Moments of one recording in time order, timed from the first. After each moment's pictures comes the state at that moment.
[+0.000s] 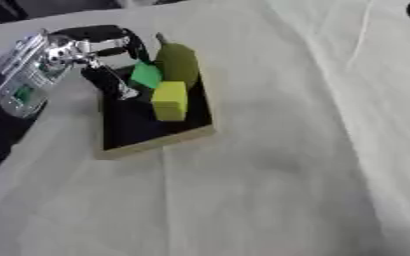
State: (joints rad) left arm -1.04 0.41 -0.41 -1.25 -0.72 0.10 -0.65; right arm -0.30 -0.40 -0.10 -1.98 -0.32 -0.35 0.00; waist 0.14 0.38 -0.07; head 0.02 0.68
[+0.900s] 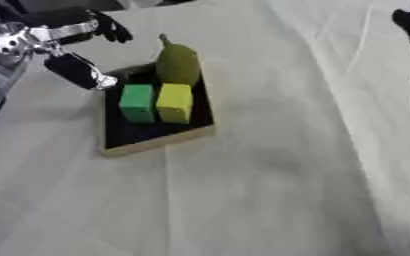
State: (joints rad) left arm -0.97 0.52 -0.35 -1.49 -0.58 0.16 -0.65; right arm -0.27 -0.40 -0.10 -1.98 -0.32 -0.35 -0.01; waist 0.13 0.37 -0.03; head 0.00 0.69
